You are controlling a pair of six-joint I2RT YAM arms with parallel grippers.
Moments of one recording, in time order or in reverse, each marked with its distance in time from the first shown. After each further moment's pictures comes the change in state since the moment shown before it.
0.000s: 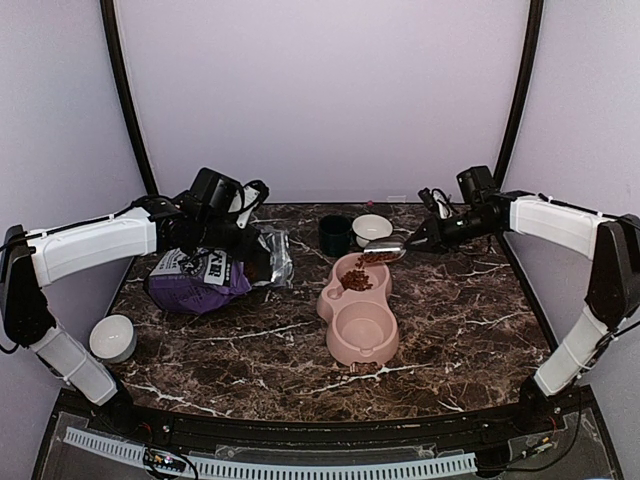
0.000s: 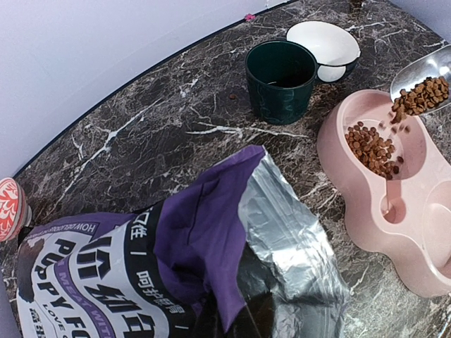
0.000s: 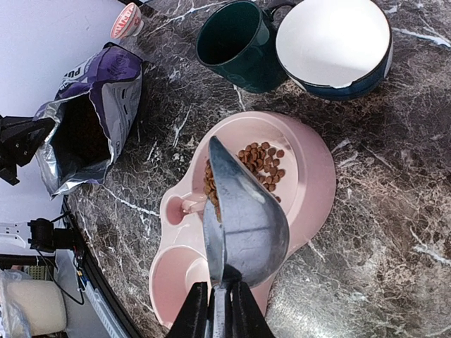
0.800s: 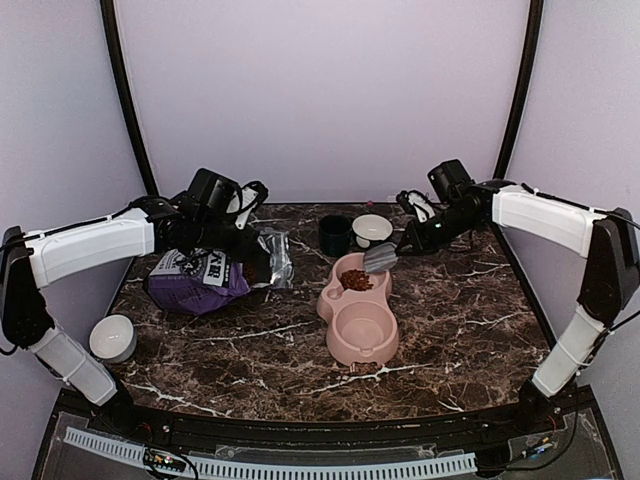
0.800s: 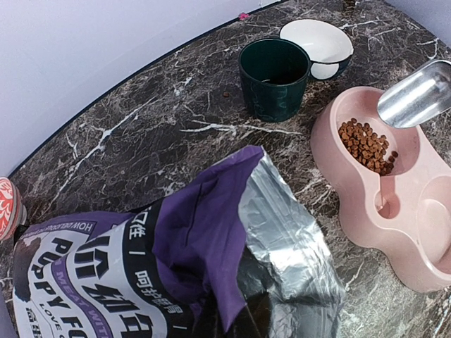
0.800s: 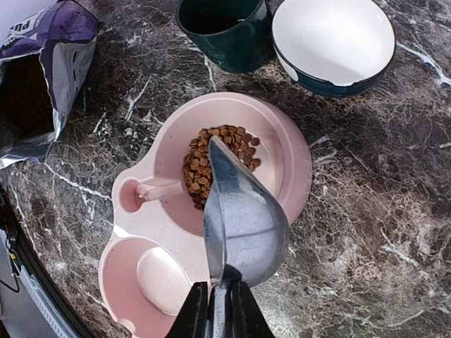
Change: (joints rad) left arm 0.005 -0.013 -0.011 -0.003 0.028 0.000; right arm 0.158 0.053 0.142 -0.172 0.299 -0.127
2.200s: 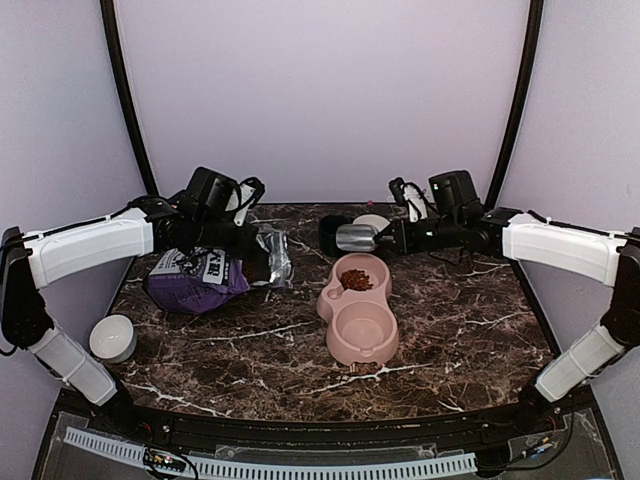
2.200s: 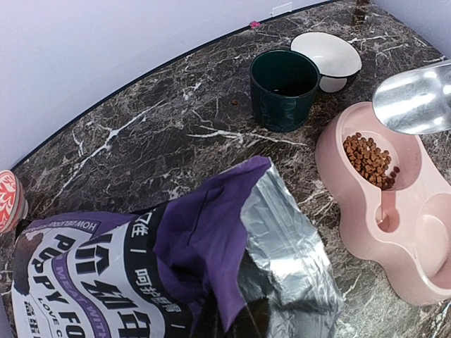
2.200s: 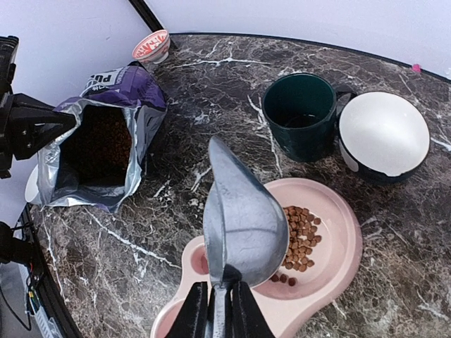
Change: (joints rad) left arm 0.002 -0.005 0.000 0.019 -0.020 -0.041; right arm 0.141 -0.190 -0.262 0.474 0.073 0.160
